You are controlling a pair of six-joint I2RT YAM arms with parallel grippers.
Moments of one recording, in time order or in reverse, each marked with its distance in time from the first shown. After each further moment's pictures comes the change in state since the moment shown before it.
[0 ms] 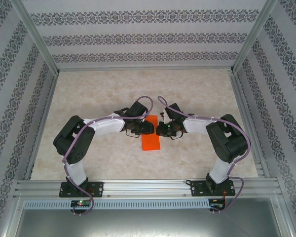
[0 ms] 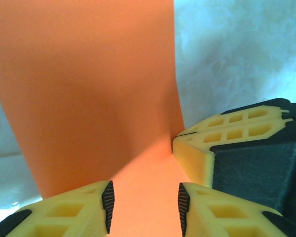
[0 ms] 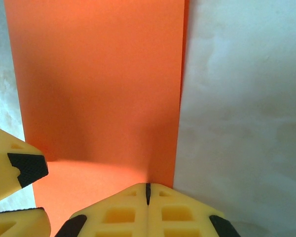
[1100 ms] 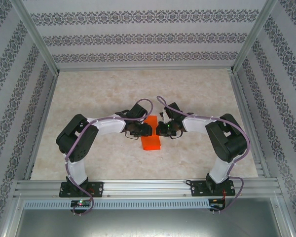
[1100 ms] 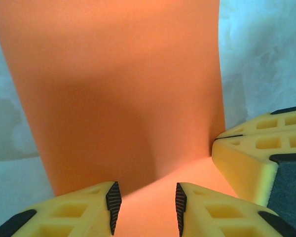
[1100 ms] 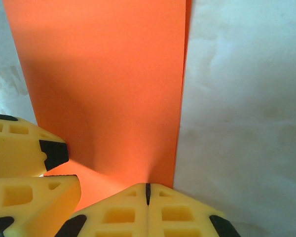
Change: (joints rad) left arm 0.008 0.039 -0.031 0.016 -0.025 0.000; right arm 0.002 0.011 0.026 -0.039 0.007 -0.023
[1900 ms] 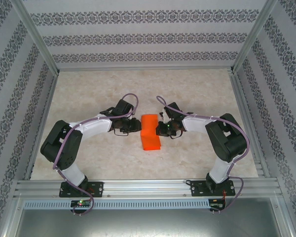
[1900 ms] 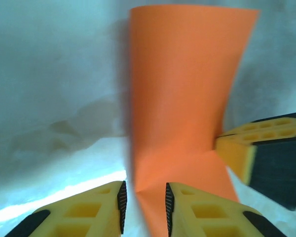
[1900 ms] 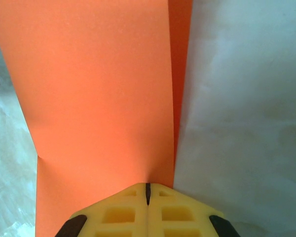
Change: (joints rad) left arm 0.126 -0.180 -0.108 0.020 0.060 0.019; right arm 0.000 0.003 0.008 -0.014 0.000 -0.006
